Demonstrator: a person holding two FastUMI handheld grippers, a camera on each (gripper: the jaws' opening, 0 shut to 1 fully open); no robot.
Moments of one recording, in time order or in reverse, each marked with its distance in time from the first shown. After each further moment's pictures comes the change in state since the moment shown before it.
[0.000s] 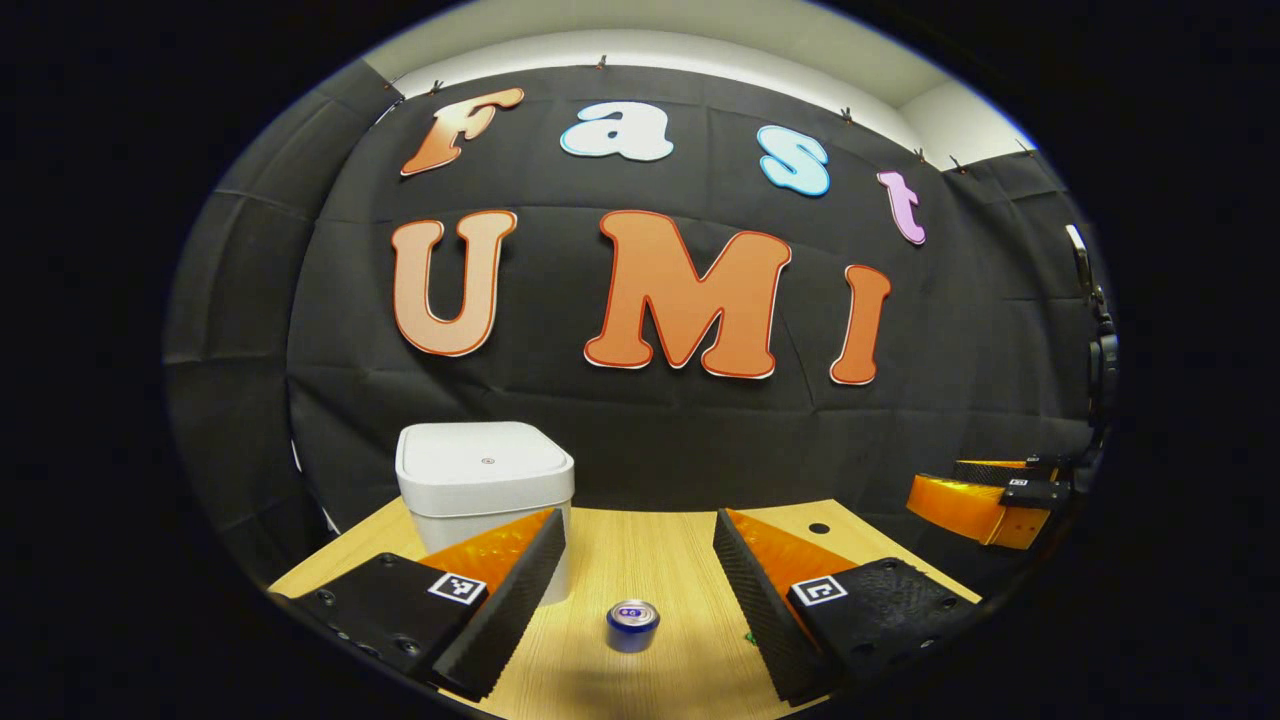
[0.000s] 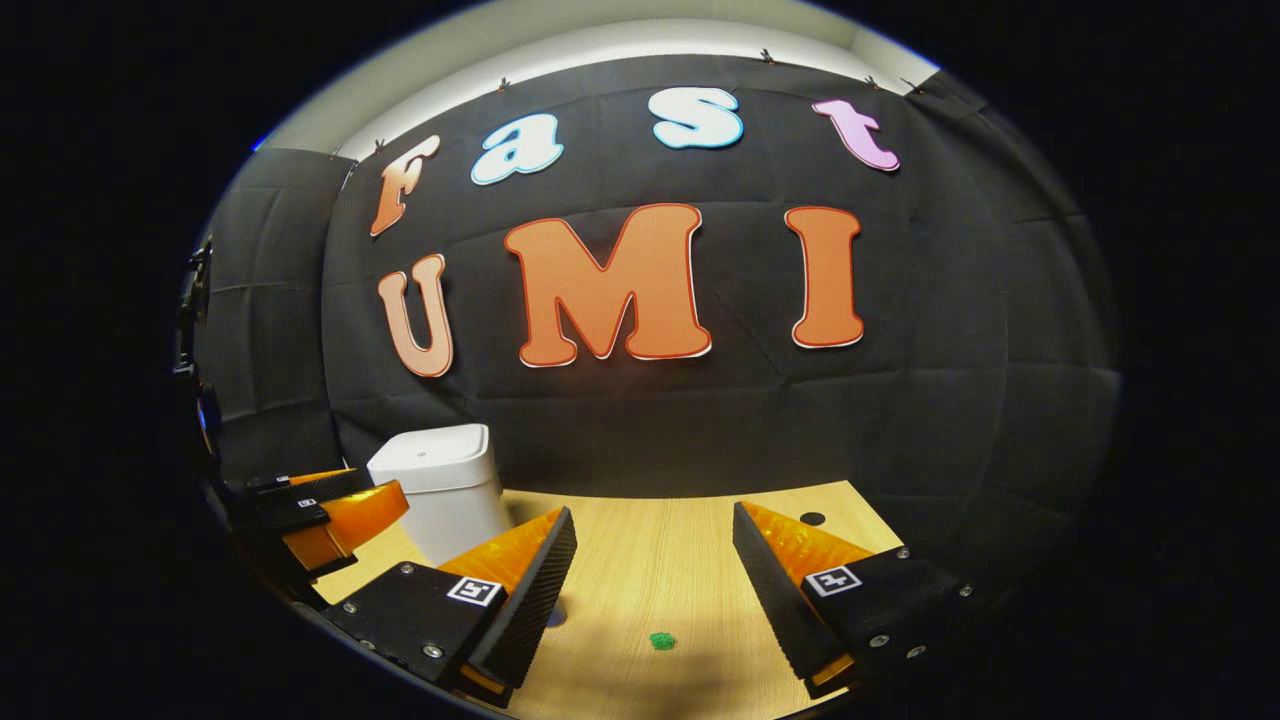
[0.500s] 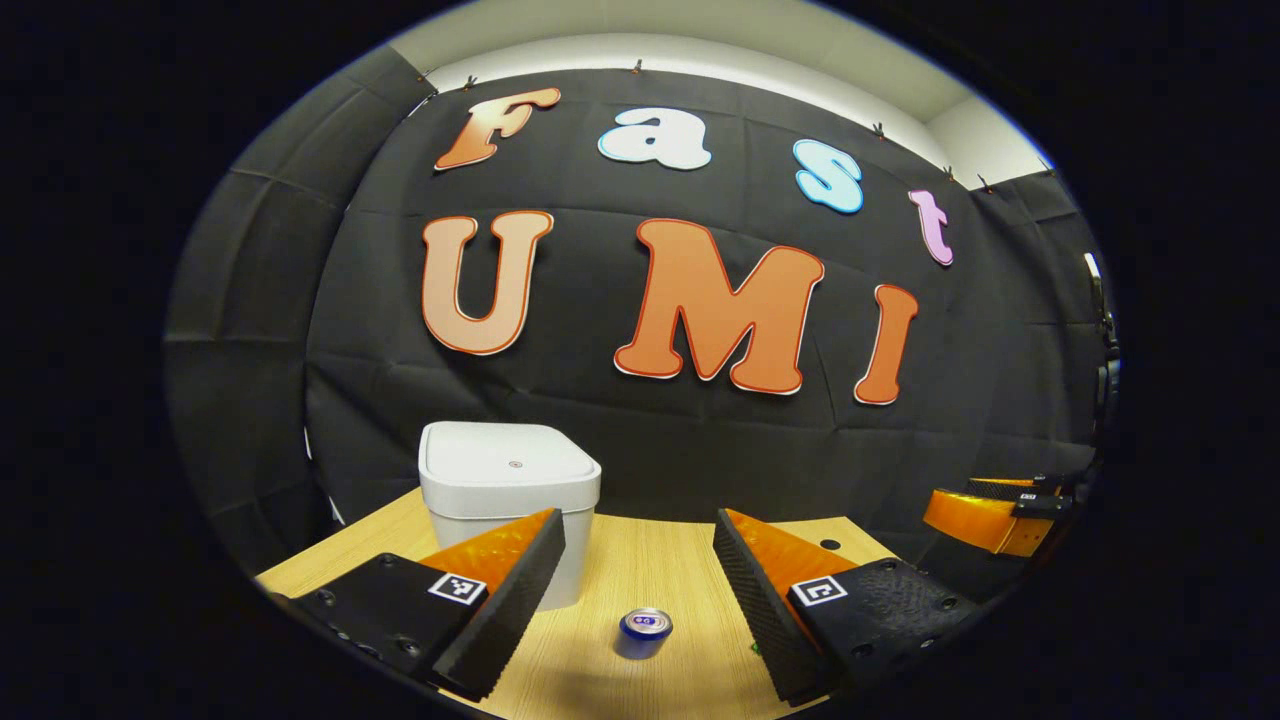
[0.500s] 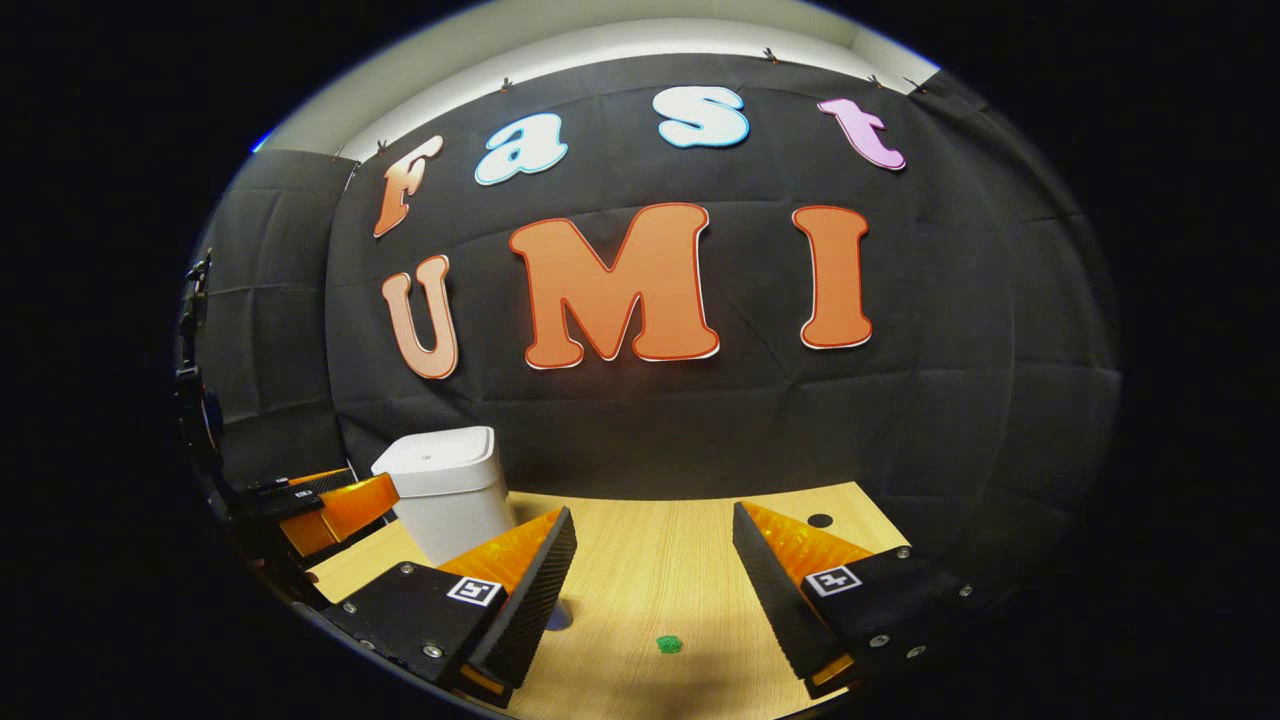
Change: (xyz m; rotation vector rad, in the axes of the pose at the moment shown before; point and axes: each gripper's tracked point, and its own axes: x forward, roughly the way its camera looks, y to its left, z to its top) left arm 0.003 0.026 0.001 -0.060 -0.016 0.053; right arm 0.005 0.006 0.002 -0.005 0.001 0.016
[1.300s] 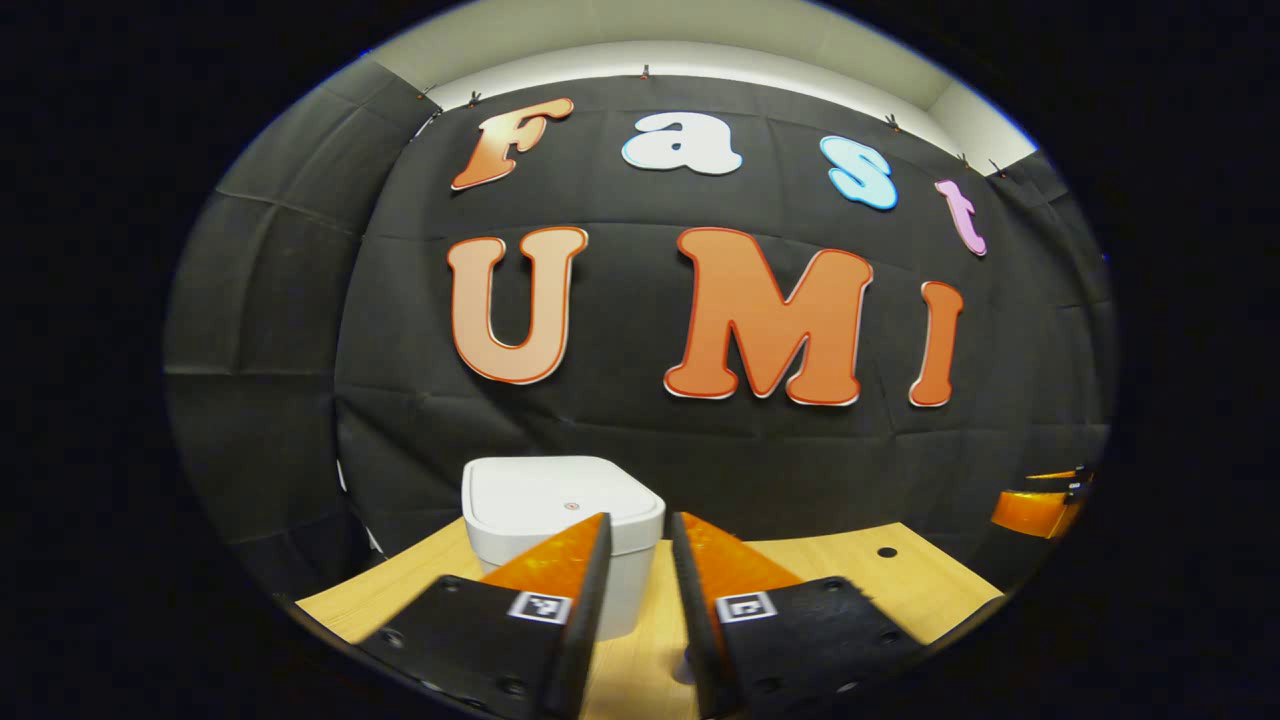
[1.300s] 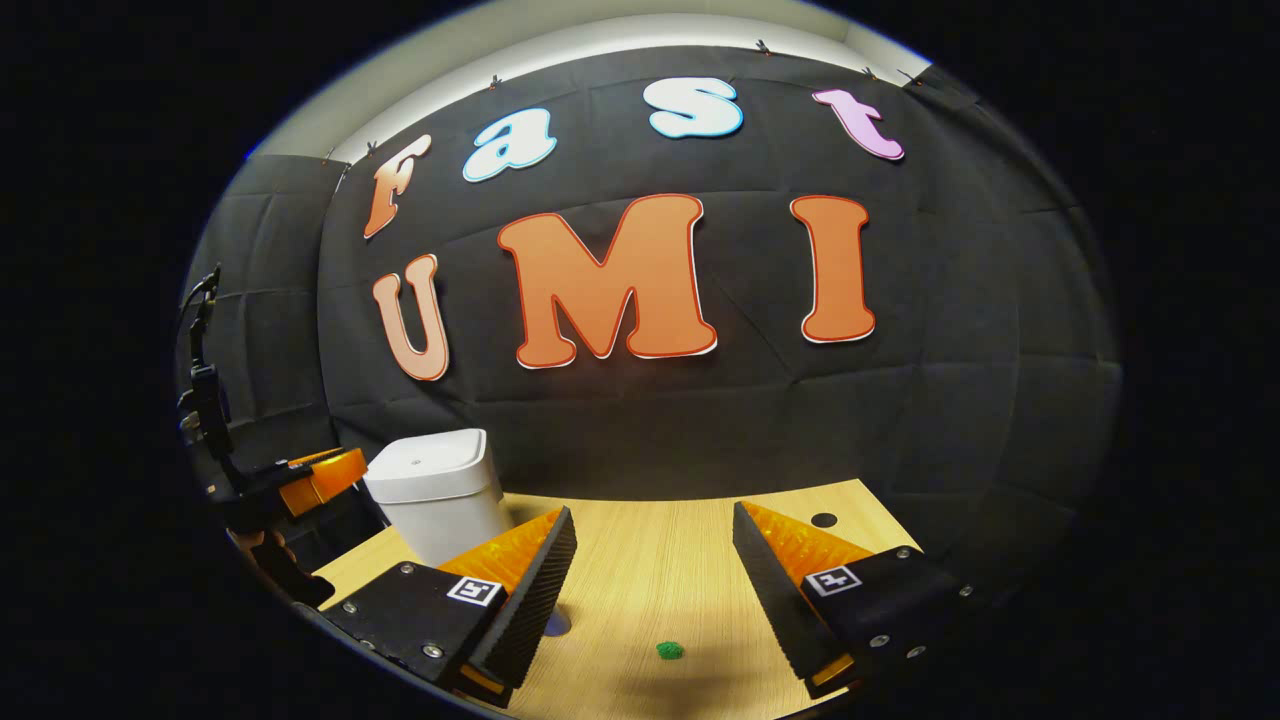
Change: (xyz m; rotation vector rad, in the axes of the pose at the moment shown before) left arm 0.051 0.065 0.033 0.067 -0.070 0.137; right arm 0.021 -0.008 0.000 0.021 0.017 -0.005
